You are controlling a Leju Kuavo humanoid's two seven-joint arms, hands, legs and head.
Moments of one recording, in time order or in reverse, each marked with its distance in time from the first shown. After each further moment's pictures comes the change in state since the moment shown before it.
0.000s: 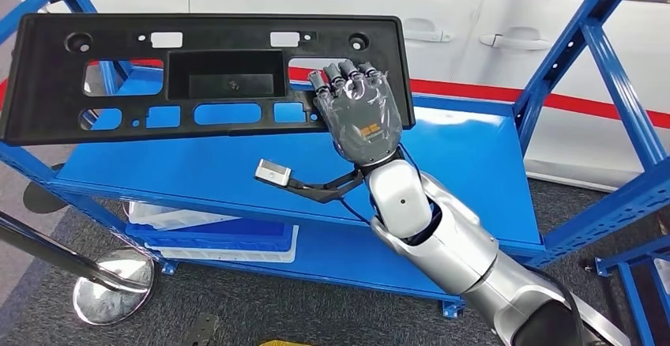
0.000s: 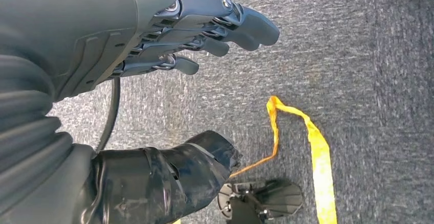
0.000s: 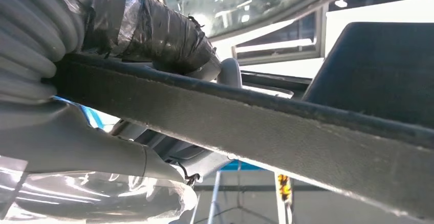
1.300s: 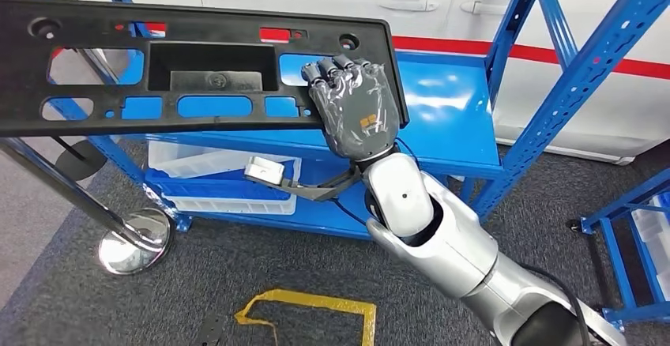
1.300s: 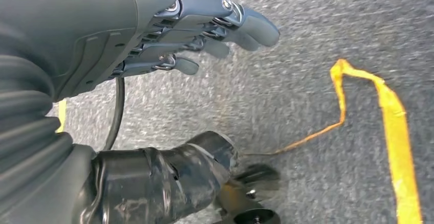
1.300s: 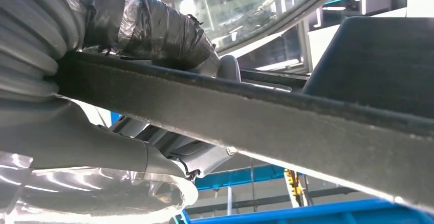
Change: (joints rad) left arm -0.004 -0.004 -0.016 0.001 0.024 0.001 -0.013; right arm -0.014 0.026 0.000 -0.052 -0.164 0.078 -0.023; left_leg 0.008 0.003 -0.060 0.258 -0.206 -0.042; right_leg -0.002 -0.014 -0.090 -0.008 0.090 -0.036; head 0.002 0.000
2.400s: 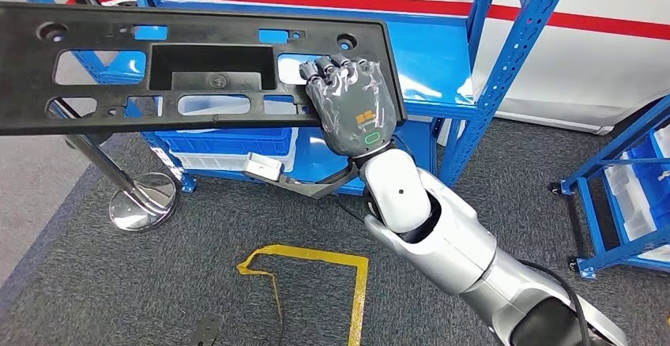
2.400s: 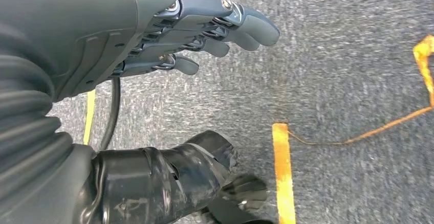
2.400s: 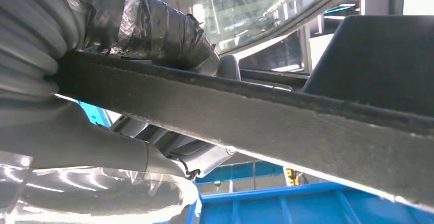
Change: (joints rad) left arm -0.003 0.004 -0.002 0.001 -0.003 0.006 -0.008; right arm -0.015 -0.002 0.009 0.008 -0.009 0.032 0.014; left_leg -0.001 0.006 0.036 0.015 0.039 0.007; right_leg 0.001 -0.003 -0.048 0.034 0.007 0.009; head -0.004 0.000
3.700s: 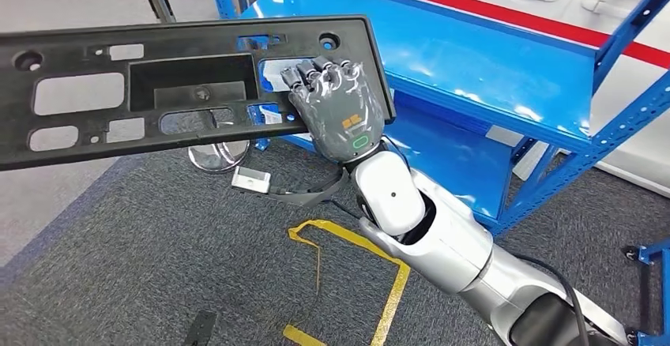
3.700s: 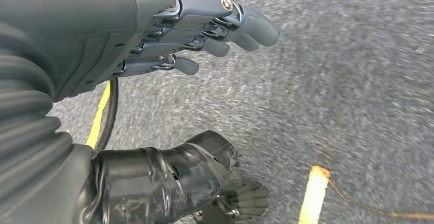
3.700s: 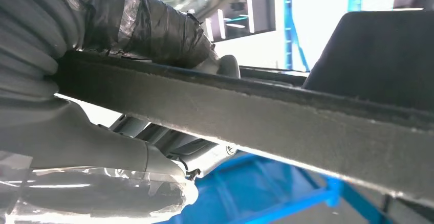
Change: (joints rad) left arm 0.000 0.006 -0.001 0.002 0.024 0.035 -0.082; right arm -0.021 -0.001 0.037 -0.008 0.014 0.000 -0.038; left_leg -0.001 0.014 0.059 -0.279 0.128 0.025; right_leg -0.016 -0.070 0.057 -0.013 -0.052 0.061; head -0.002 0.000
